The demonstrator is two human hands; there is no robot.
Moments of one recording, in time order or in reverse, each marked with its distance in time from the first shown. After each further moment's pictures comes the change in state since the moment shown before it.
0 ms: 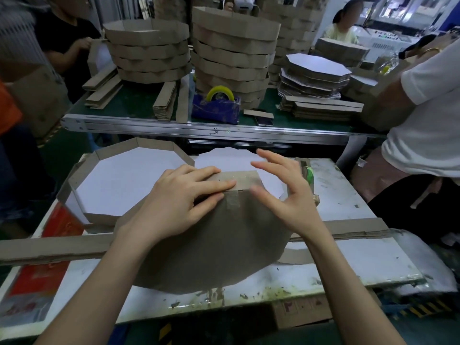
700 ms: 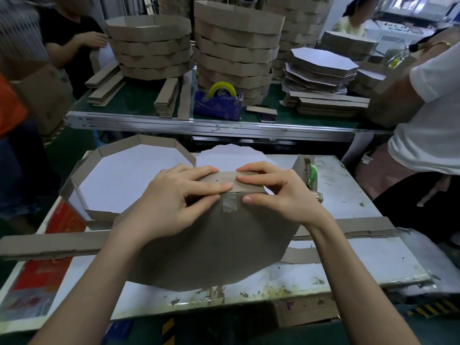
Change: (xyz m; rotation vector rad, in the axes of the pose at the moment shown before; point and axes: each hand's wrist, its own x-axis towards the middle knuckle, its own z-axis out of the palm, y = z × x) left_hand -0.003 0.004 -0.003 -0.172 0.033 -0.023; right_hand 0.016 0.025 -0.004 0.304 -0.358 0.130
